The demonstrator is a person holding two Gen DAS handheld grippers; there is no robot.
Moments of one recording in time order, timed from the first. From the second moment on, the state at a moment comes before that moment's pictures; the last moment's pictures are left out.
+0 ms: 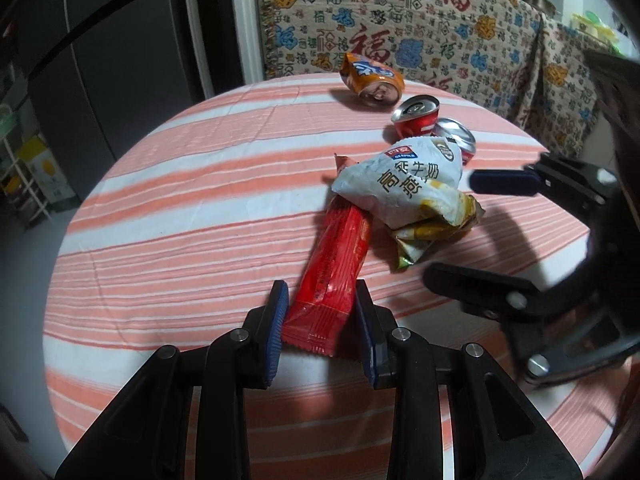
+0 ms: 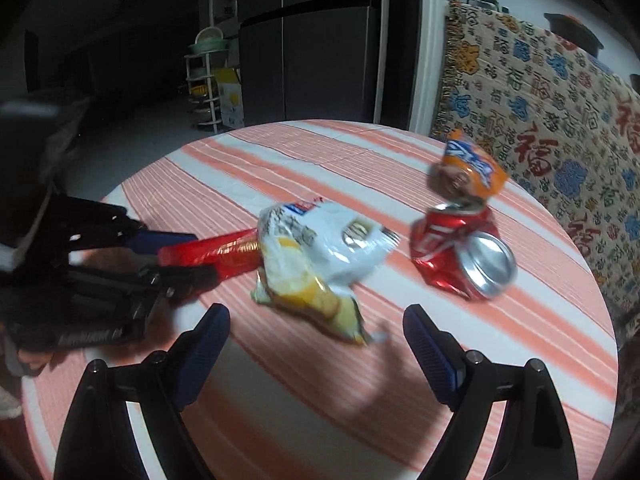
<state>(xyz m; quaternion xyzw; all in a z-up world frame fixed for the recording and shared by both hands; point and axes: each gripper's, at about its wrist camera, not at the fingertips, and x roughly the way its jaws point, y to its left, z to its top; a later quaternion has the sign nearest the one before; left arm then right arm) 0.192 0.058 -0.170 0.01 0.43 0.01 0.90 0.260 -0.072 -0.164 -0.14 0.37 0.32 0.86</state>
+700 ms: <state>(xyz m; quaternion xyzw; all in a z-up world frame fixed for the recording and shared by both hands) 0.204 0.020 -0.179 0.02 0.45 -0.03 0.89 0.252 -0.209 -0.166 -0.06 0.47 0.13 0.87</state>
